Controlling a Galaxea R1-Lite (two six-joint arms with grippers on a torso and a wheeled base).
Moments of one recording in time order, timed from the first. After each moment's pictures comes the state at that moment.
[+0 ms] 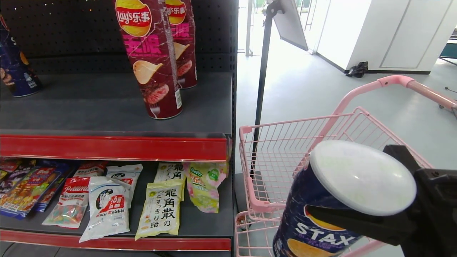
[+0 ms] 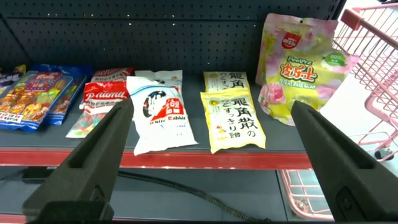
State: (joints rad) left arm 0.00 0.01 0.00 0.01 0.01 -0.01; right arm 0.83 1.23 -0.70 -0.38 0.44 -0.23
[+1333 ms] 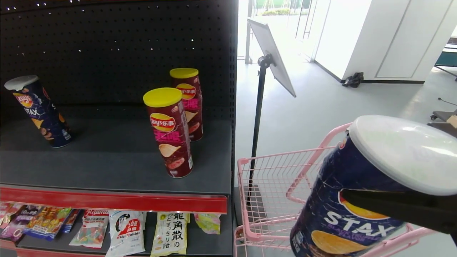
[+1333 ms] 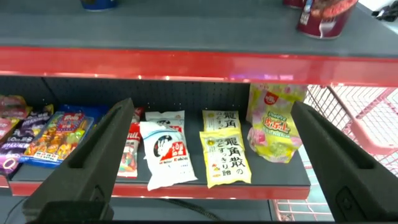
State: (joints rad) left arm 0.00 0.01 0.00 0.01 0.01 -0.01; right arm 0.81 1.16 -0.83 -0.18 0.44 -0.23
